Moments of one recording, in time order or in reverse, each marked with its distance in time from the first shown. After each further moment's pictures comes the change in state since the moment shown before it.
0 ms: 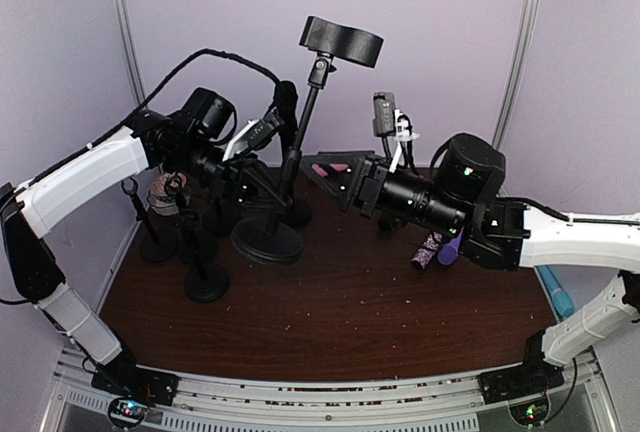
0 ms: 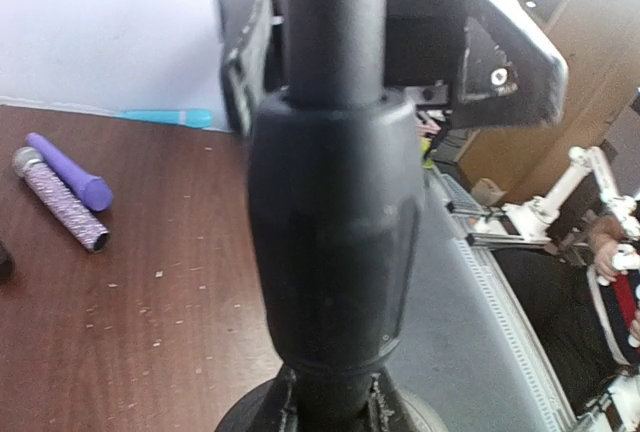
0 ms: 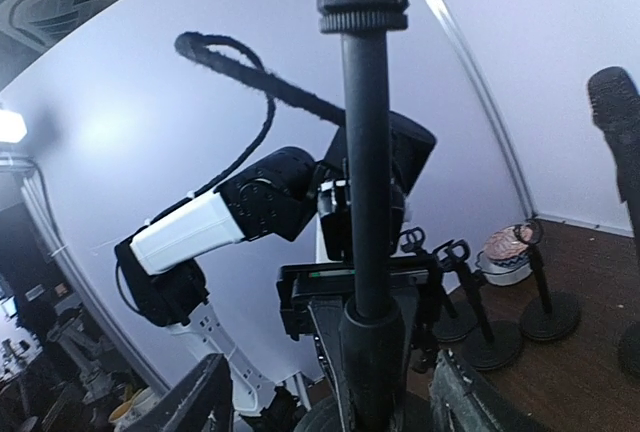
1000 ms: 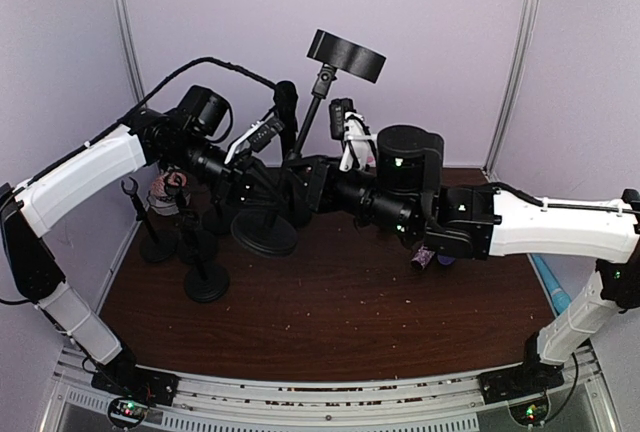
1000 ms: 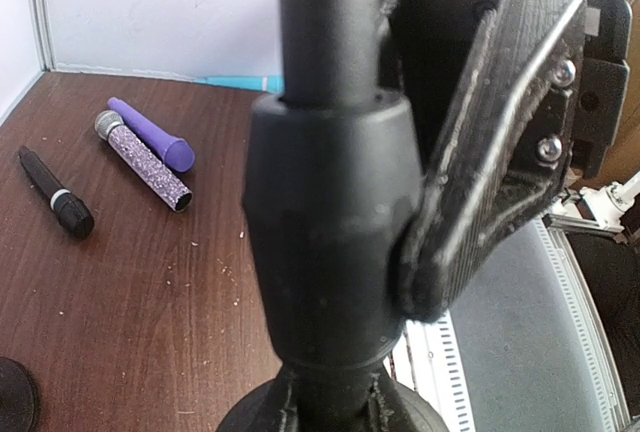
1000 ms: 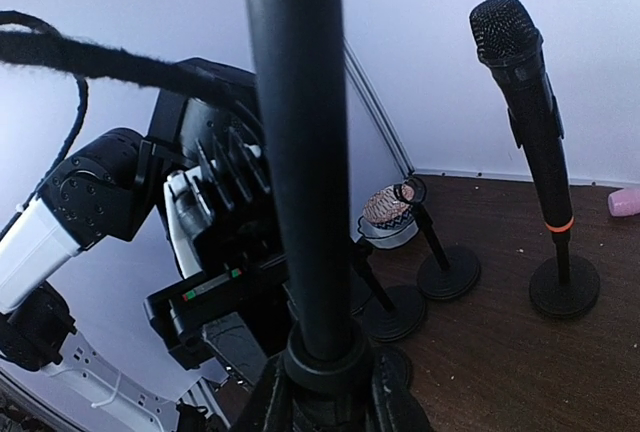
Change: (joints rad) left arm 0.030 0.000 0.016 -0.011 -0.211 0.055; right arm 0.098 0.175 0.270 -0.367 0.416 0.021
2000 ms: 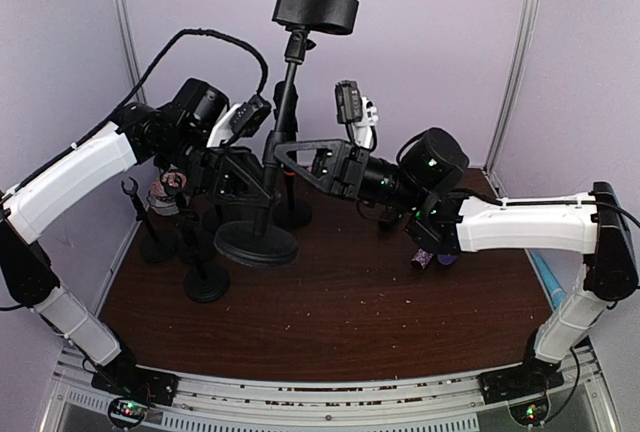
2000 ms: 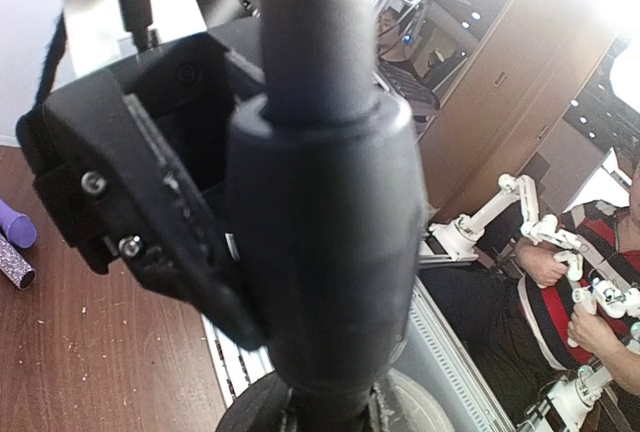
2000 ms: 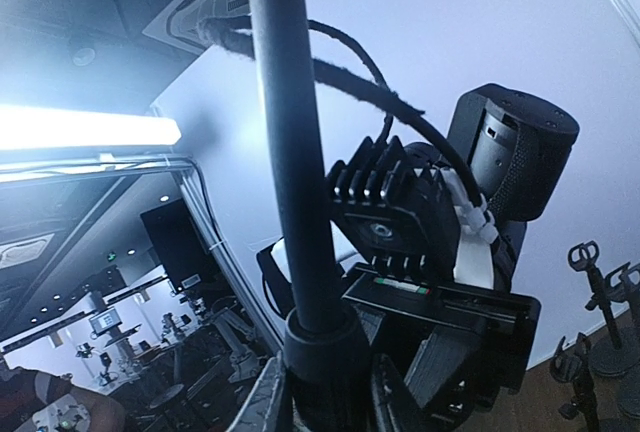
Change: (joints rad) left arm -0.047 -0.036 0.038 -0.055 0.364 -0.126; right arm -0.180 0.101 -0.134 0.815 -0.873 0.312
